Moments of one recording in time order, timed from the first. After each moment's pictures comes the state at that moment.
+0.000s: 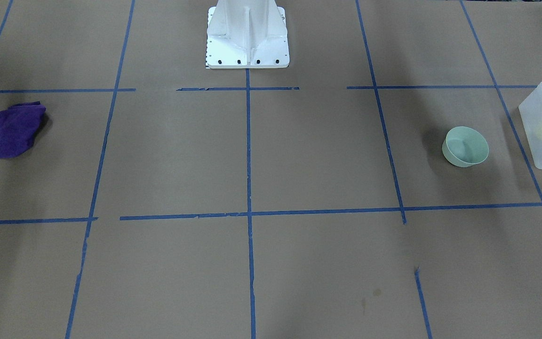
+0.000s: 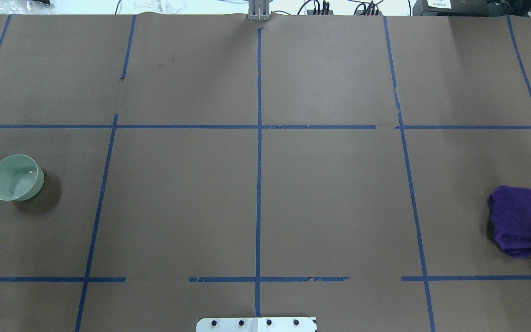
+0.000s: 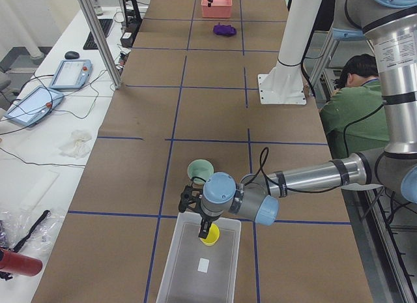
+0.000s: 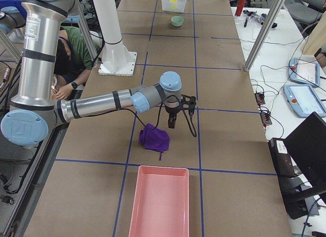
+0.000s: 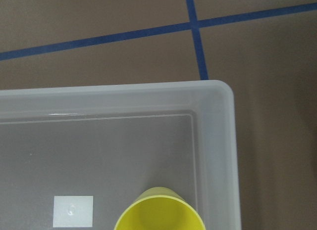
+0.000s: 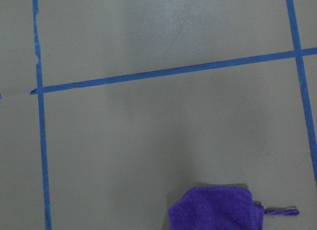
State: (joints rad) left arm -1.50 -1.28 -1.65 -2.11 -2.38 -0.04; right arm 1.25 -1.76 1.97 -1.31 2.33 0.68
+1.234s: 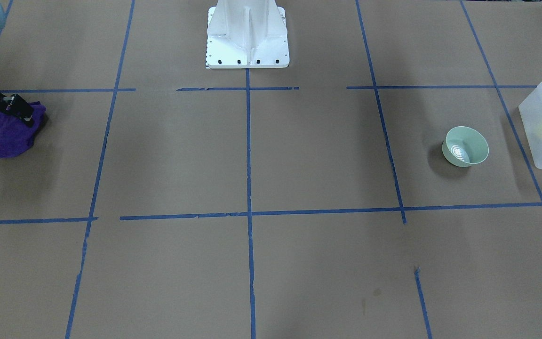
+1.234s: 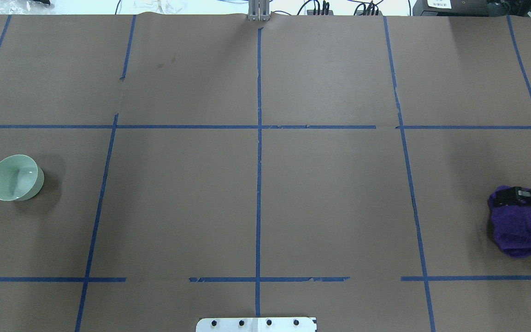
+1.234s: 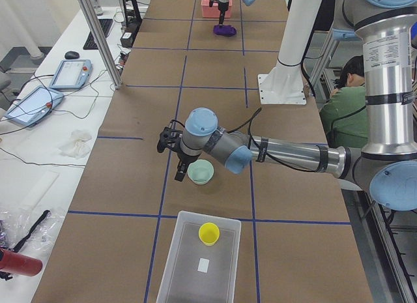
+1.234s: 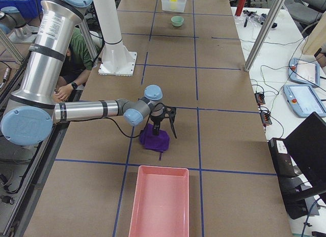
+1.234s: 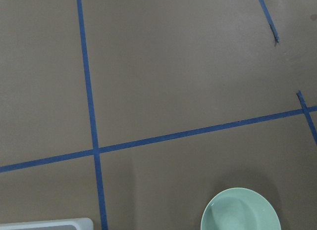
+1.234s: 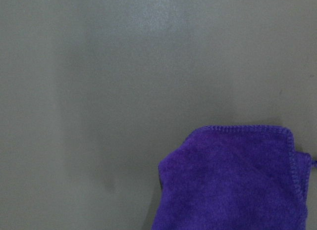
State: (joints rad) left arm -1.40 -1.42 -1.84 -2.07 -2.35 -0.36; right arm 0.83 -1.91 1.89 -0.94 2.05 1.05
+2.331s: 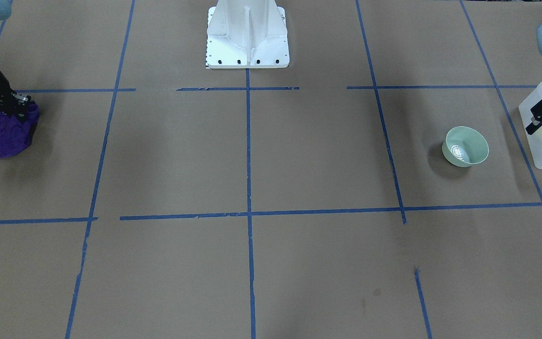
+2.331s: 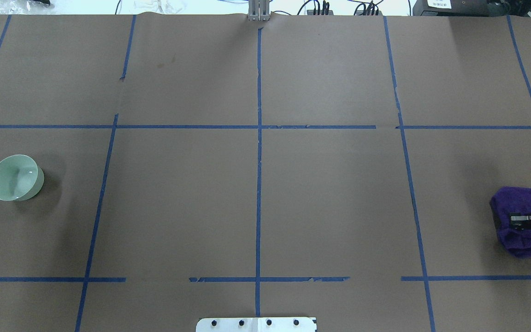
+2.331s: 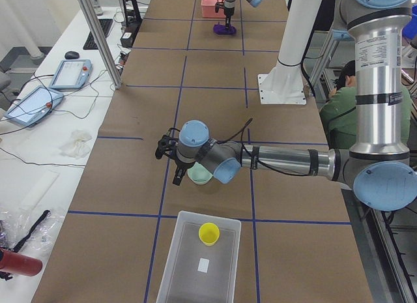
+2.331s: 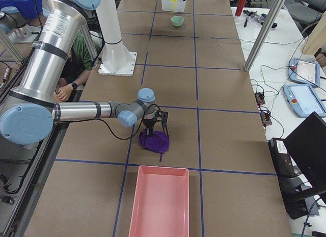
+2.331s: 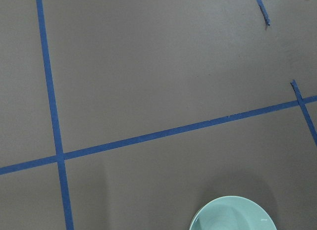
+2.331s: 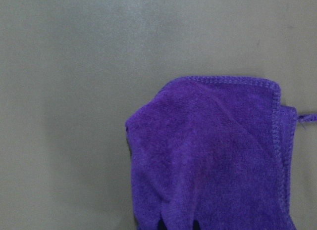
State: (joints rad) left arm -1.33 -1.46 -1.70 -2.20 -2.35 -0.39; right arm 0.73 -1.97 1.91 -0.94 1.96 1.07
